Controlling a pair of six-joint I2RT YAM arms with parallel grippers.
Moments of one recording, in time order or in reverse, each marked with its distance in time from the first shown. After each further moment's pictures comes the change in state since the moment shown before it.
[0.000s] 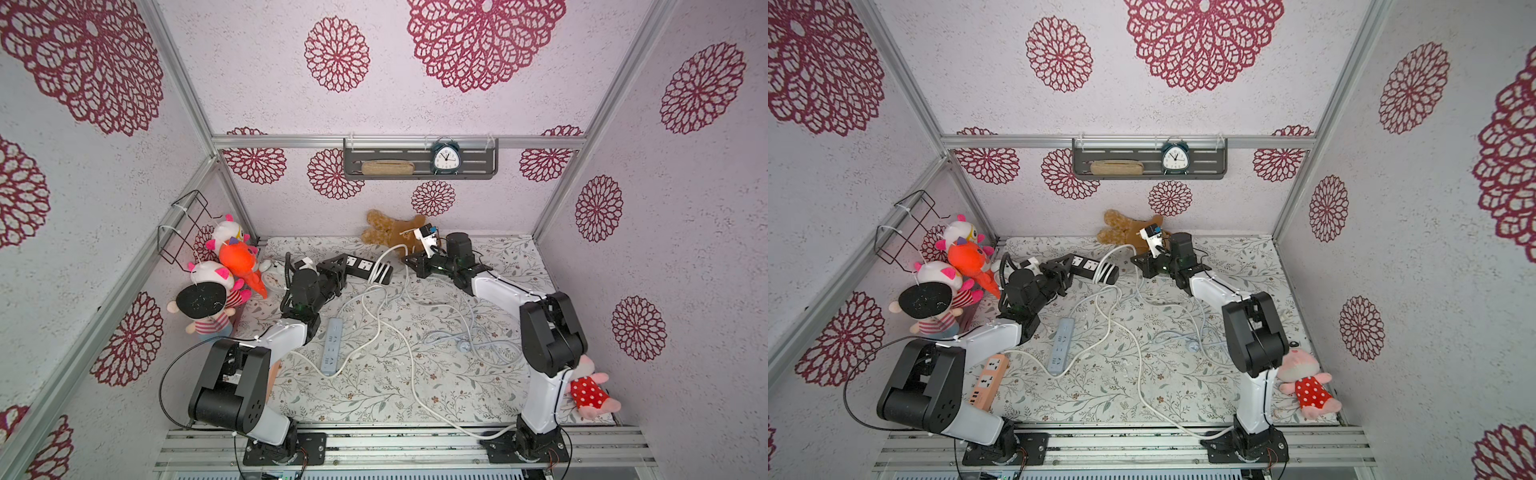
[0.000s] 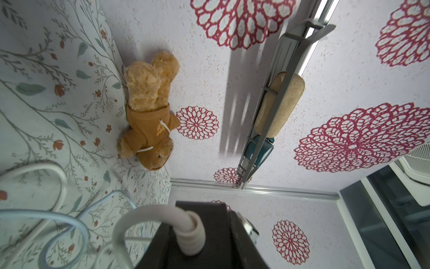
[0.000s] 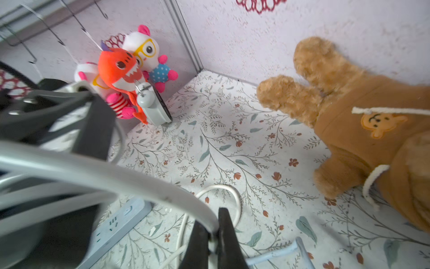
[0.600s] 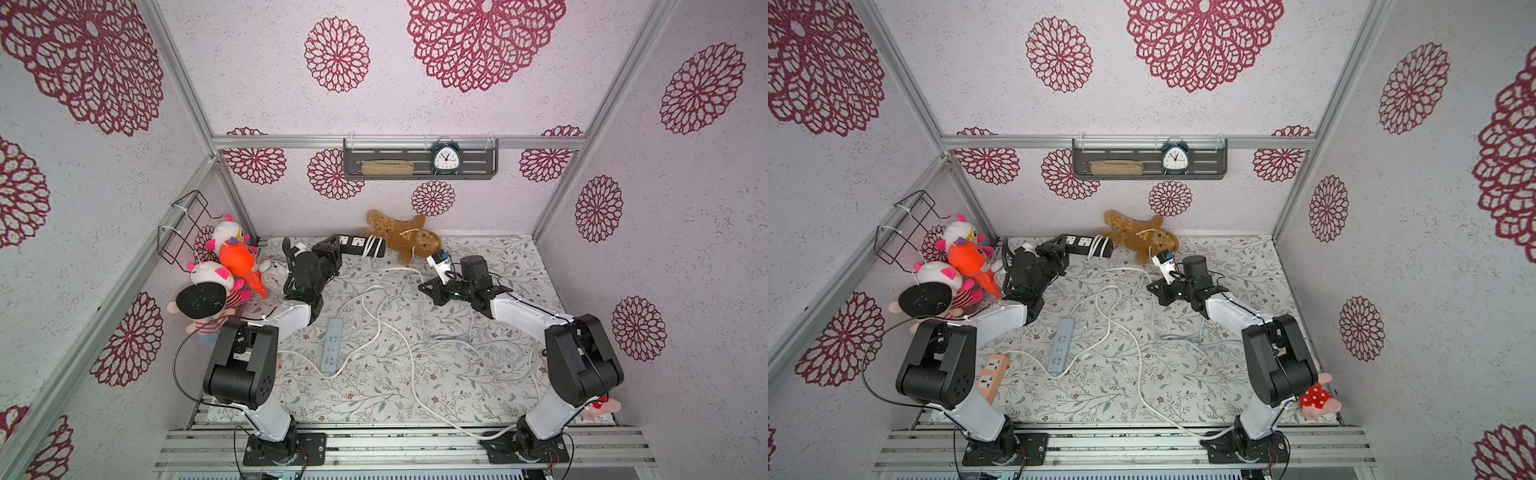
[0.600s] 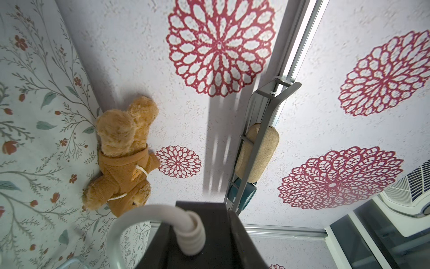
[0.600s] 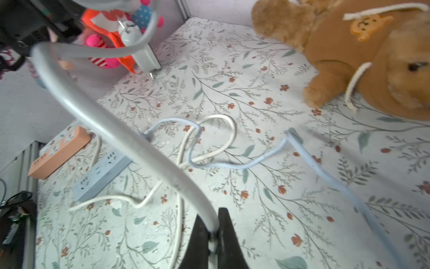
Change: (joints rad) left arm 0.039 0.133 0.182 0.017 -0.090 -0.048; right arm -0.042 -0.166 -0.286 -0.129 0.093 -0.119
